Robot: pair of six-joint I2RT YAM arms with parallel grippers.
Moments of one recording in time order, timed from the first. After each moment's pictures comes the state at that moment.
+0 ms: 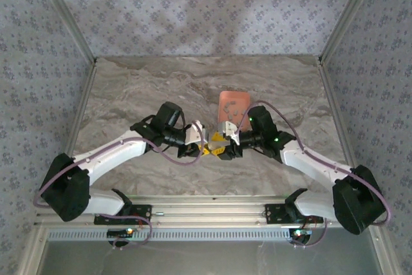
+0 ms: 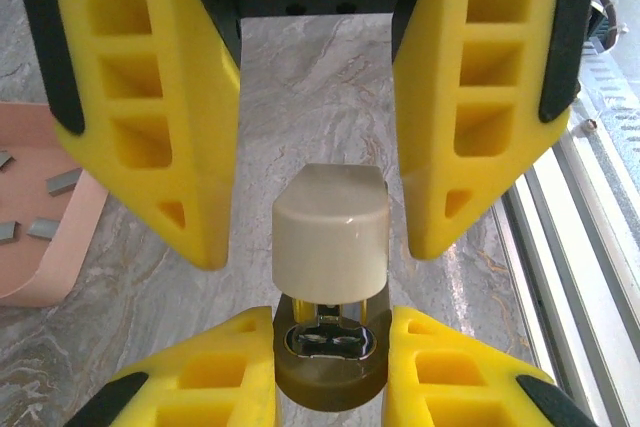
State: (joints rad) left arm -0.70 1.33 0.86 -0.35 0.74 0.64; right arm 0.59 1.21 0.67 -0.04 -0.86 -0.49
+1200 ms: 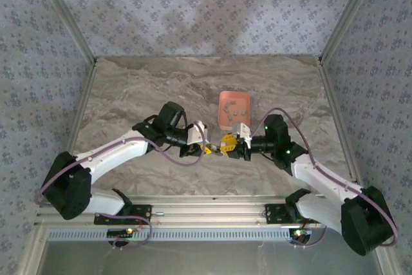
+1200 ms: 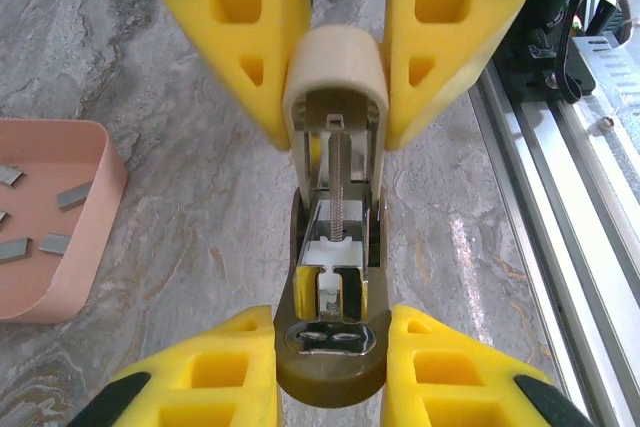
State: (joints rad) left arm -0.71 1.35 0.86 -0.32 0.72 0.65; right arm 0.49 1.01 0.46 0.14 -0.89 -0.33
